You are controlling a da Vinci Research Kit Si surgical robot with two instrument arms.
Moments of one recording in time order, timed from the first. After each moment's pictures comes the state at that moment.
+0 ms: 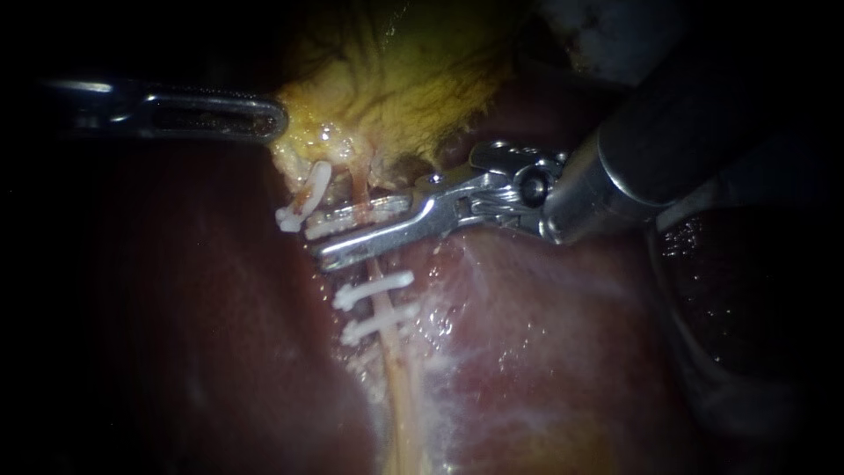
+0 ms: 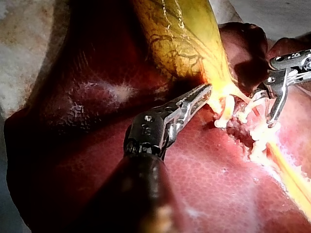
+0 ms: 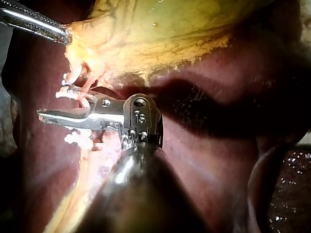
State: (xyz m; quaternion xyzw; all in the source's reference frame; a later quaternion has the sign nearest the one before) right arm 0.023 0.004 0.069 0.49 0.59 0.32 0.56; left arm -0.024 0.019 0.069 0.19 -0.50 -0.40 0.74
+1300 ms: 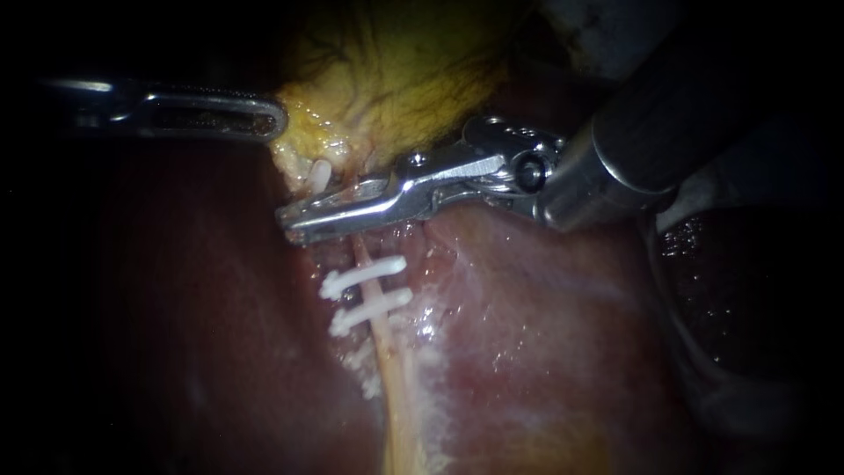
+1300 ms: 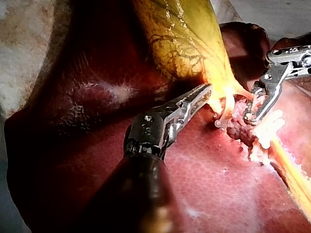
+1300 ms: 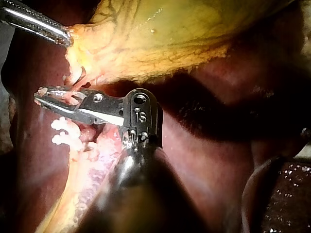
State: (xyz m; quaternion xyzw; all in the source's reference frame) right arm 0.024 0.006 0.071 0.47 0.61 0.28 0.57; left arm -0.024 0.019 0.069 0.19 -0.50 -0.40 0.74
